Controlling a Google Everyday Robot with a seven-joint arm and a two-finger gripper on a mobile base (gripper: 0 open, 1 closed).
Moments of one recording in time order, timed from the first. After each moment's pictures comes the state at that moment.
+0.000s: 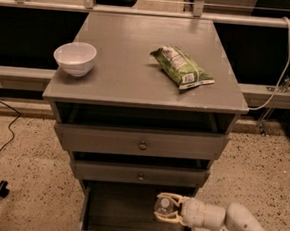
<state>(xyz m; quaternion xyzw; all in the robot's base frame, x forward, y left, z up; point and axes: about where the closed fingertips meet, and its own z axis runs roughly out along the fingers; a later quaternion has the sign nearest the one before) 0.455 -0.092 0.456 -0.54 0.53 0.33 0.57</state>
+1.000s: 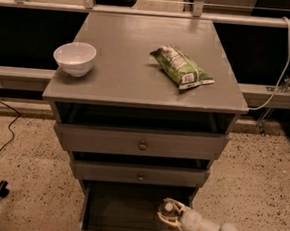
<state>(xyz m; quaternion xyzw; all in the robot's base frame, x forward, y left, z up) 0.492 -0.125 0.335 -0.45 0.57 0.28 0.63</state>
